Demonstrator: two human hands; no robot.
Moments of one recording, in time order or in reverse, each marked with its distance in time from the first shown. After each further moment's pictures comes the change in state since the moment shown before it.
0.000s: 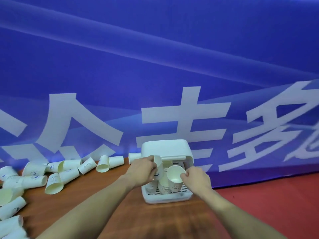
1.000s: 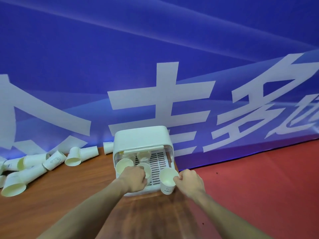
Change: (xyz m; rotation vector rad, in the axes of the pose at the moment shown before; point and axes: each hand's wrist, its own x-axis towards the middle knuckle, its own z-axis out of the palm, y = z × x) left_hand 0.057 0.047 0.100 0.060 -0.433 0.007; right_hand 0.022 0.090 0.032 0.078 -0.127 0.101
